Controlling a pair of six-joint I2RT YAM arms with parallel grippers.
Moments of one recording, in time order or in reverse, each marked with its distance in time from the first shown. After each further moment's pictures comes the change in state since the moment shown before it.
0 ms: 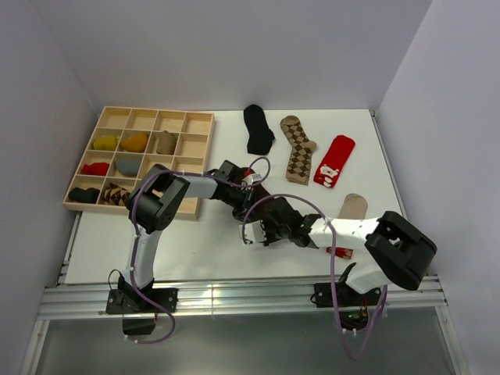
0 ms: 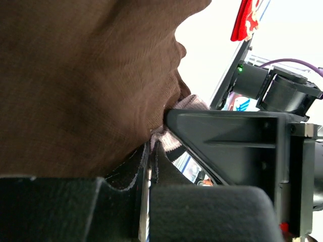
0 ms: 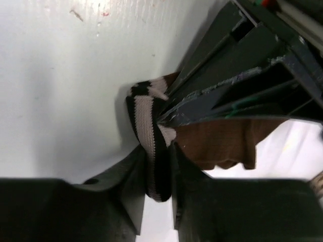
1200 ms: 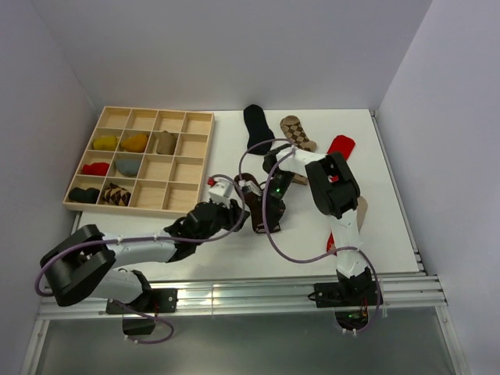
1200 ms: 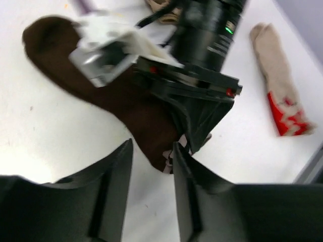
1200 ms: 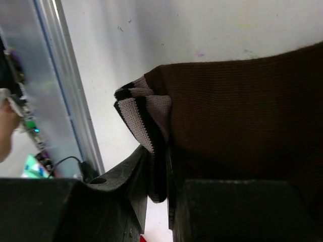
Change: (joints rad) left arm -0.285 -0.816 -0.785 0.767 -1.119 0.023; right arm -0.366 0.820 1.006 -1.281 -0.655 0.030
